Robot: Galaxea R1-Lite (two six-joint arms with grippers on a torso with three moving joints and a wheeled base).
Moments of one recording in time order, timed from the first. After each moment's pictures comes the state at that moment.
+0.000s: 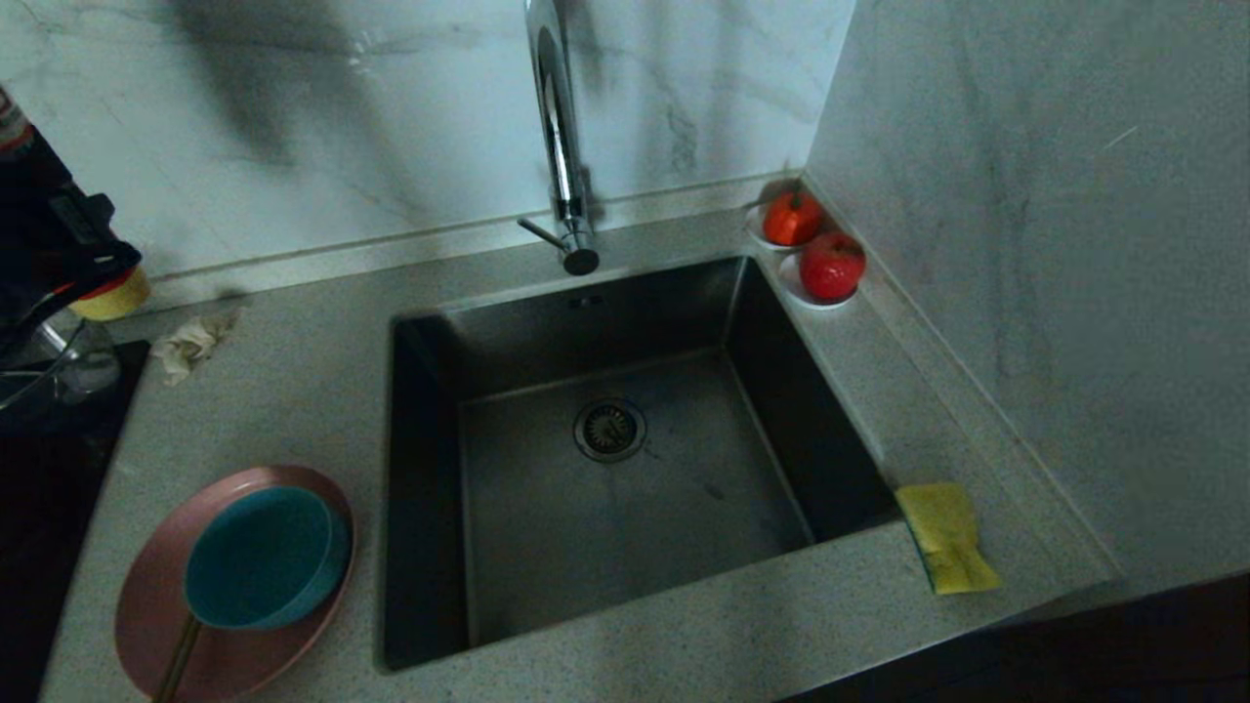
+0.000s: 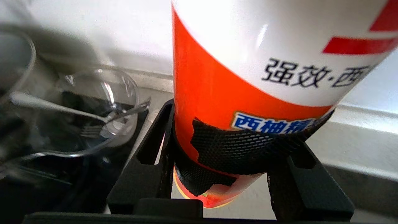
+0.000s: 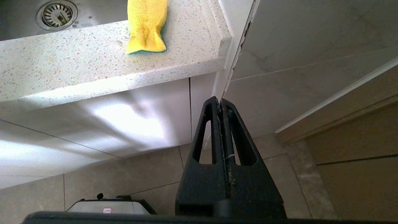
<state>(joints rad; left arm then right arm) 0.10 1.43 -0.96 -0.61 0.38 -0.11 -0.01 0.00 -0.05 0.12 -0.02 0.02</state>
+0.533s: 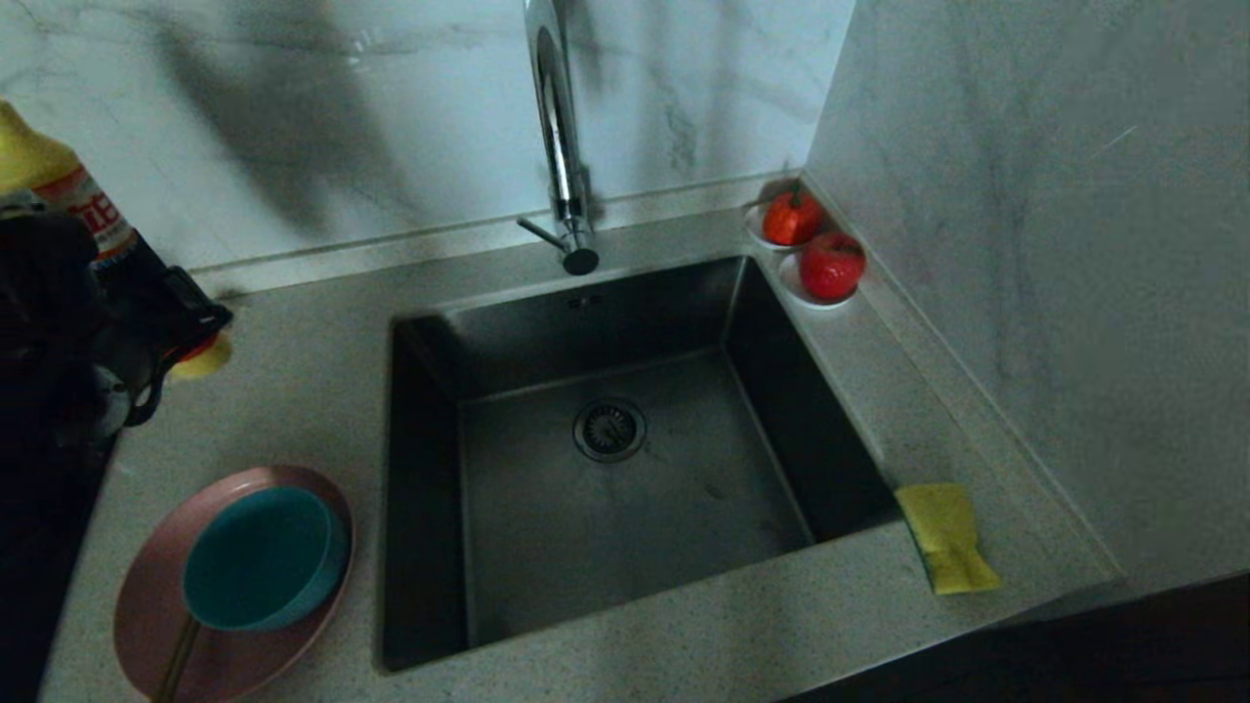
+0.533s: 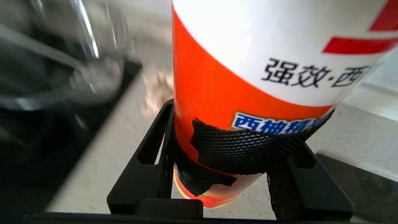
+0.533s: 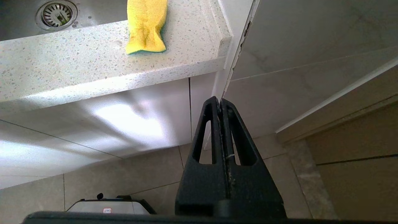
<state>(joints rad) 0.11 1.67 -0.92 -0.74 0.45 -0.29 -0.01 0.00 -0.05 0.12 -0.02 0.02</state>
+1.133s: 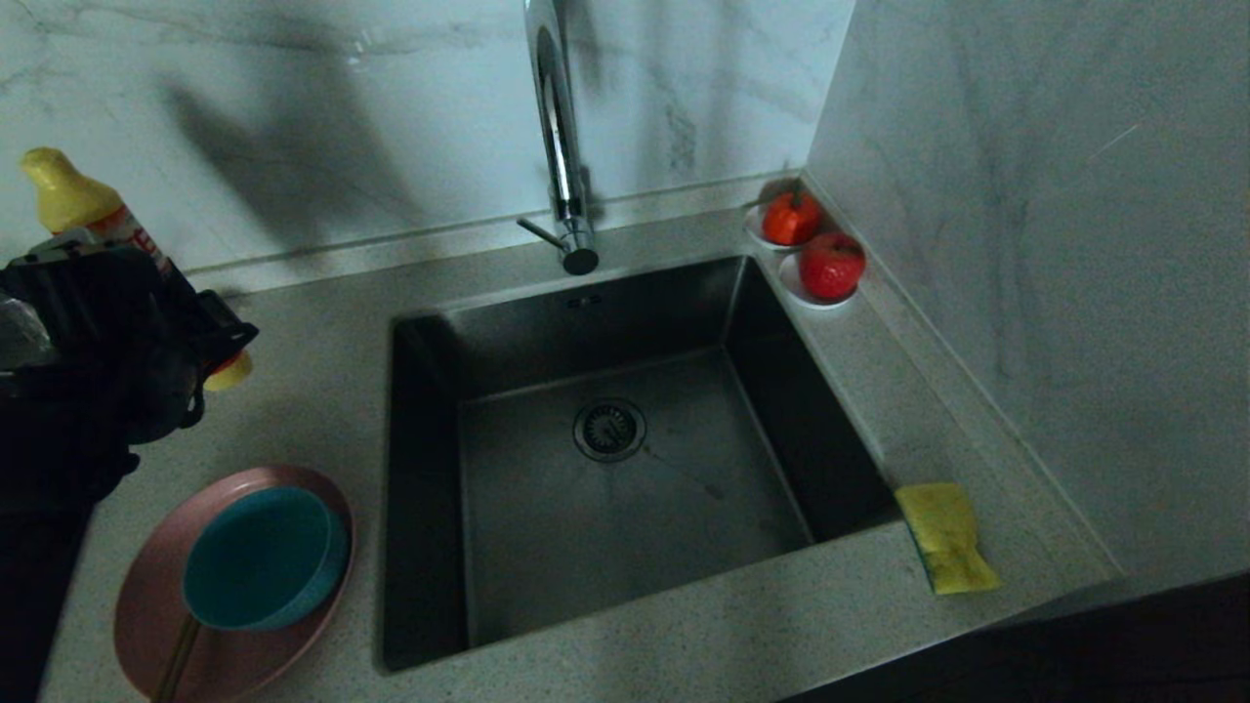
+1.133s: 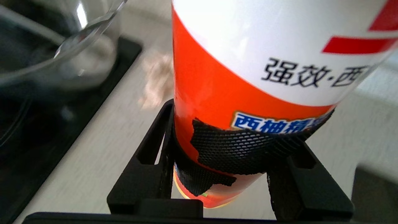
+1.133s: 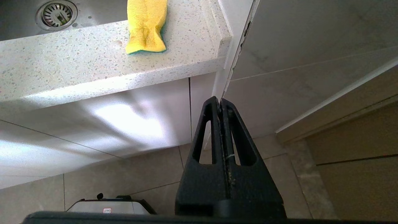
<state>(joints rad) 0.14 1.83 -0.98 -0.84 0.45 -0.29 -0.01 0.00 -0.05 0.12 -0.02 0.02</state>
